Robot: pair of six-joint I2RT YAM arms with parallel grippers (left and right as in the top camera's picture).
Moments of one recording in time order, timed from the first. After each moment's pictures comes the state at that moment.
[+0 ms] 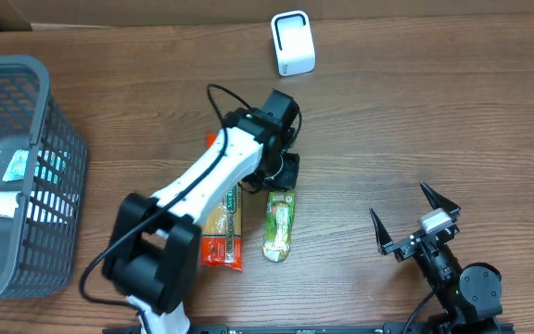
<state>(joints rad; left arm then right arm) -0.52 1.89 1.40 -0.98 0.18 -0.35 0.24 0.01 0.02 -0.02 -0.19 -0.14</state>
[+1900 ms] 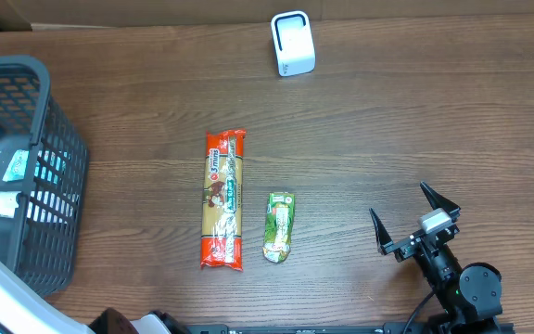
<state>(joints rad) 0.73 1.48 2.12 -1.47 0.04 -0.35 0.24 0.01 0.02 -0.02 -0.19 -0.14</state>
